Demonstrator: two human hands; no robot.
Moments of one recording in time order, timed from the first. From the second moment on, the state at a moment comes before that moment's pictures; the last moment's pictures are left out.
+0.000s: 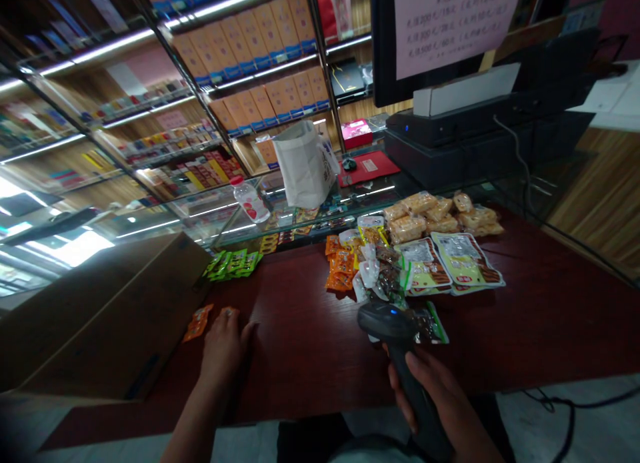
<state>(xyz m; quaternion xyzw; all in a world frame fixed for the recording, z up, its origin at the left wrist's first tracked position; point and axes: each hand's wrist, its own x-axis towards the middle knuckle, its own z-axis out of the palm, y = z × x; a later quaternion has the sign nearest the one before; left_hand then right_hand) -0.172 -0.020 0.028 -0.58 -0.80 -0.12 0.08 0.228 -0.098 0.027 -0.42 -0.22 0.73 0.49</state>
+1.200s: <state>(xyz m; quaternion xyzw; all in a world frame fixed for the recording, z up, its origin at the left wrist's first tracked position) -0.033 -0.054 0.032 -0.38 -0.59 -0.49 -0.51 0.201 -0.094 0.028 -0.41 -0.23 0.76 0.45</state>
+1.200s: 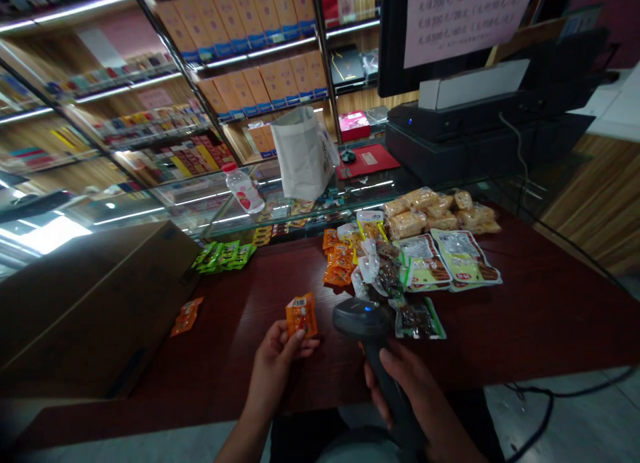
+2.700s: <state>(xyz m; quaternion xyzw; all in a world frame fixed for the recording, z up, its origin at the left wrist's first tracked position) -0.024 -0.060 0.023 -0.48 -0.63 -0.46 -0.40 0.189 -0.089 0.045 -0.35 -0.30 0.76 0.46</state>
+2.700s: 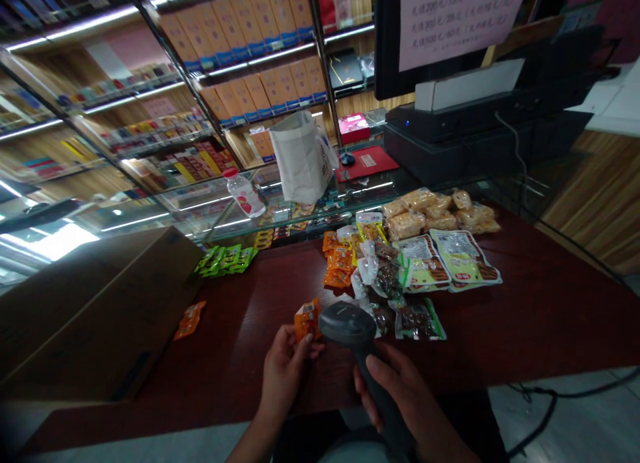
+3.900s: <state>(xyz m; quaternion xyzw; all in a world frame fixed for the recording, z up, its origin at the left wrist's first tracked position) -0.080 0.026 0.036 -0.62 -0.72 -0.28 -0.11 0.215 -0.119 0.026 -0.43 -0.26 0.74 0.45</state>
